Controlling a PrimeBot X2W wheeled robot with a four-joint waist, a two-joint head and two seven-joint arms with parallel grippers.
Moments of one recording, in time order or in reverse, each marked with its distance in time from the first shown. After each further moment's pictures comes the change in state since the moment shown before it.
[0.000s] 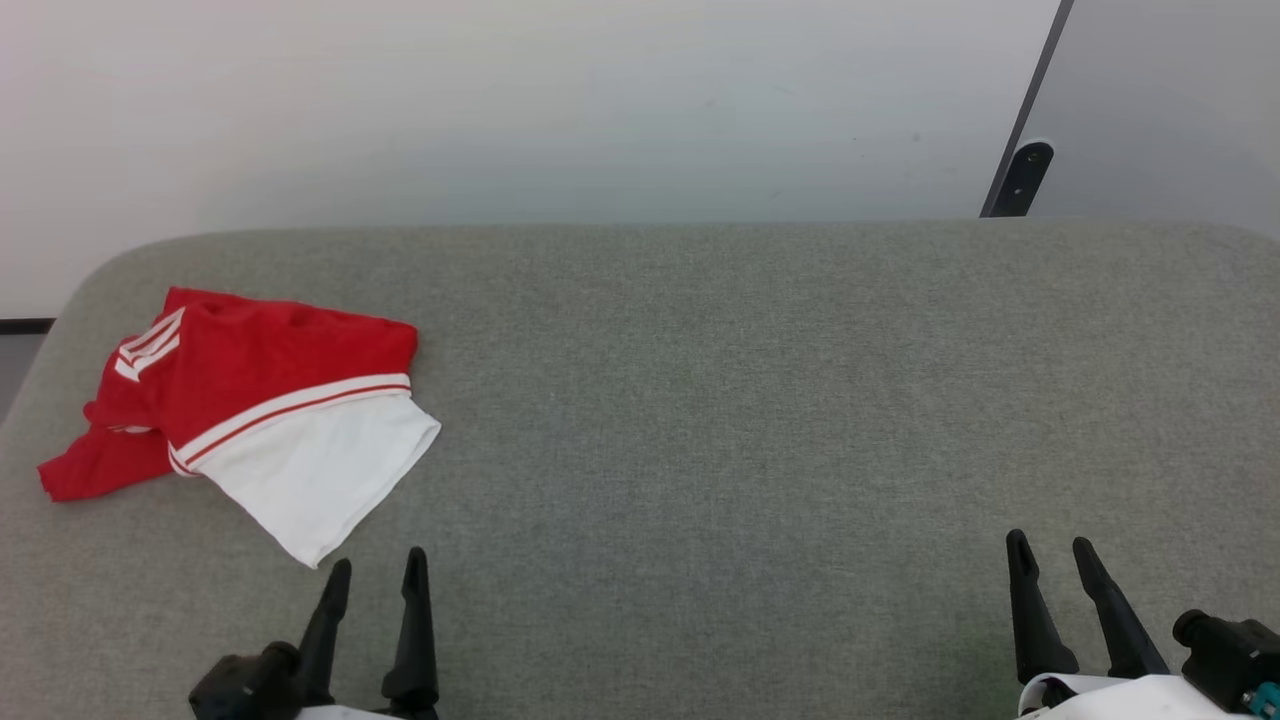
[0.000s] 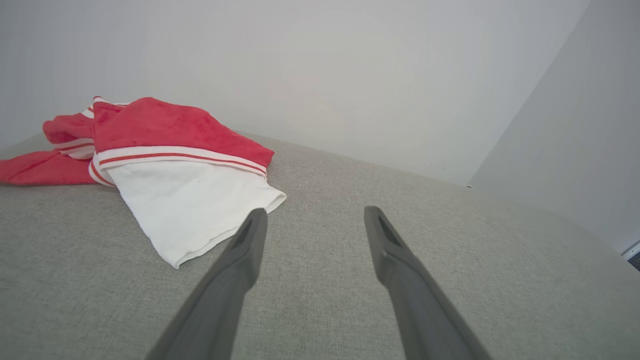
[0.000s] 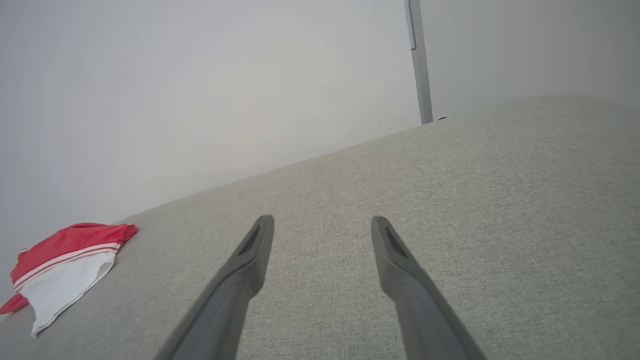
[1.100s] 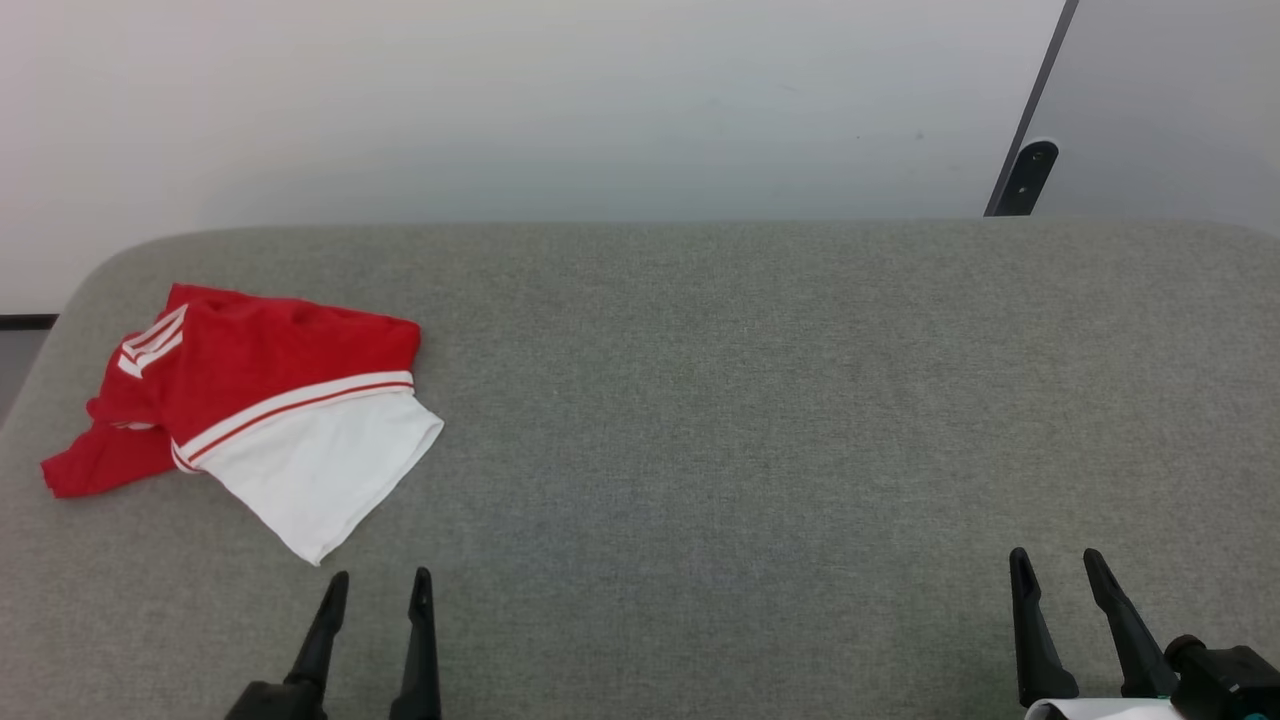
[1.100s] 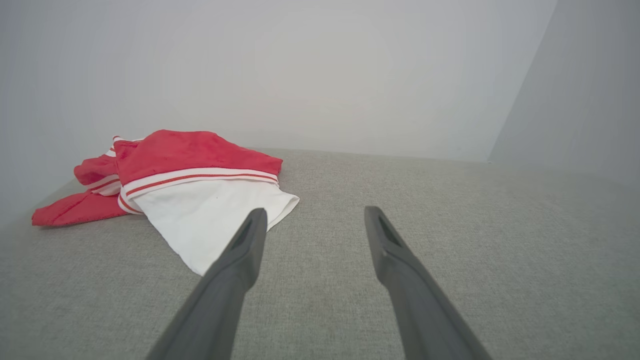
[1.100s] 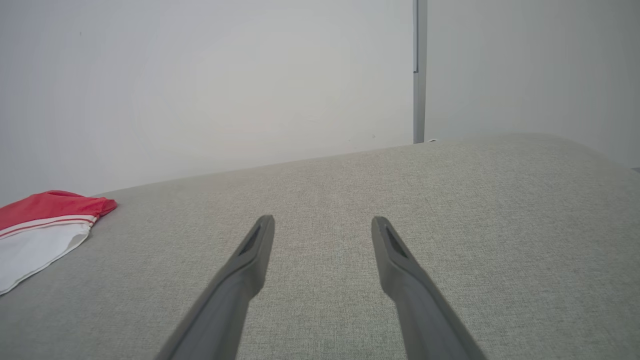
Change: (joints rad) left arm 0.043 0.001 0.001 -0.018 0.189 0.003 -0.064; right arm 0.040 0.007 -0.016 -0.015 -0.167 0.000 -0.073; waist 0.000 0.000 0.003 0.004
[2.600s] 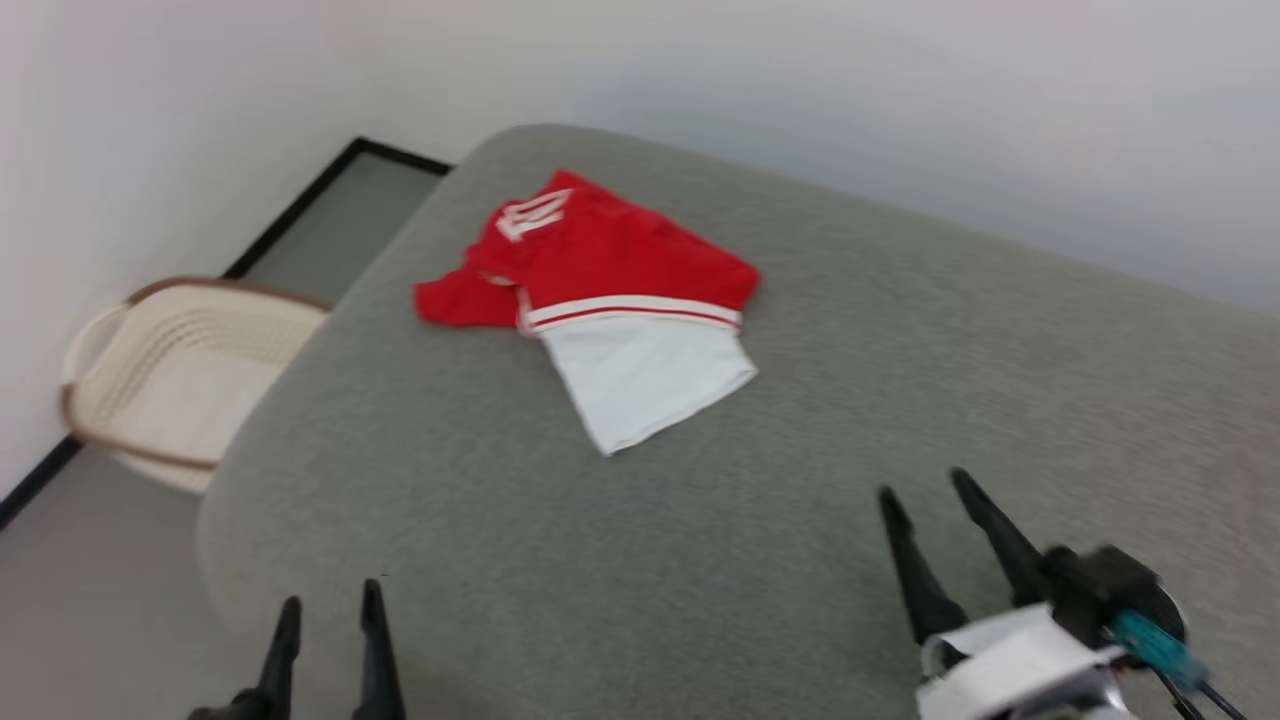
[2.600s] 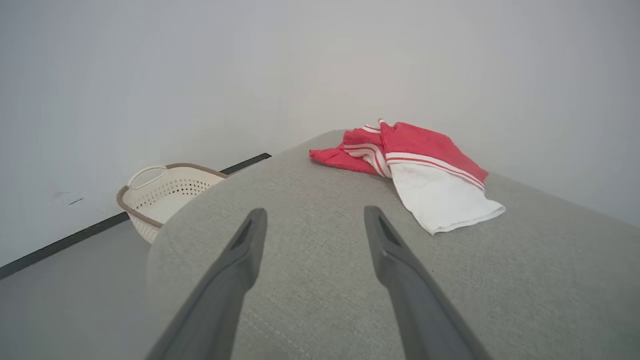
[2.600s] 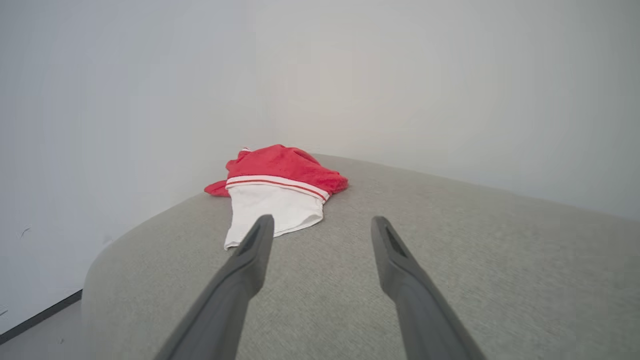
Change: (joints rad) left arm 0.022 0.002 0.014 -0.004 -0.118 0.088 -0.008; right arm -0.141 -0.044 0.200 0.001 -0.016 0.000 0.074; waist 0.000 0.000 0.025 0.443
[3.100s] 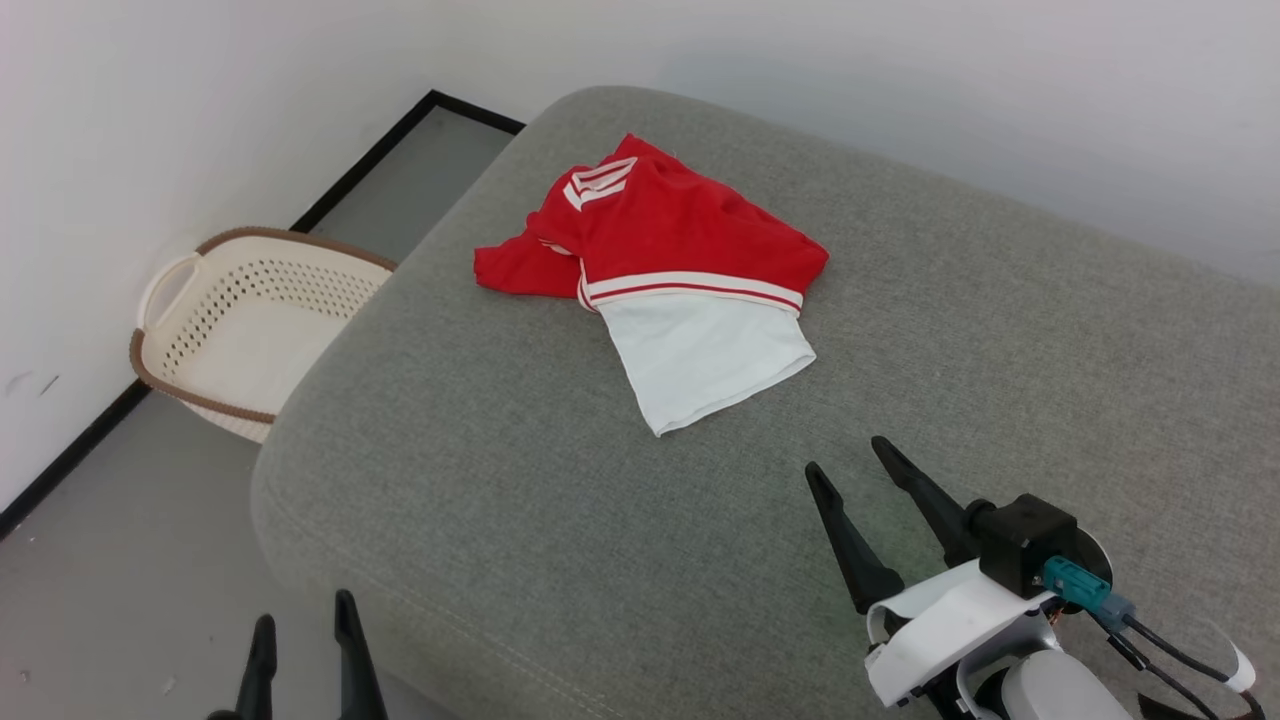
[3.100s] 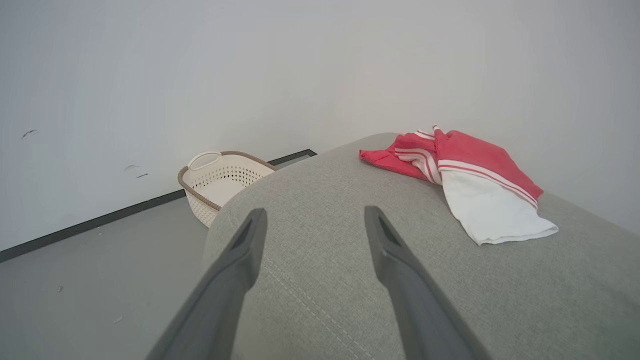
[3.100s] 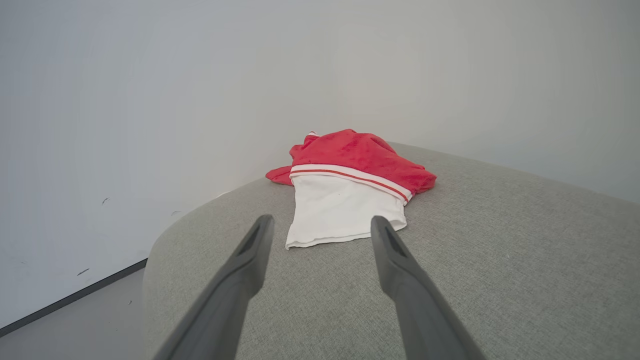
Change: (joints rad) left arm 0.060 -0.001 -0.008 -0.090 -0.077 0.097 0.000; right arm -0.186 -0.042 0.194 0.159 0.095 0.000 -0.023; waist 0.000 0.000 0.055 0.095
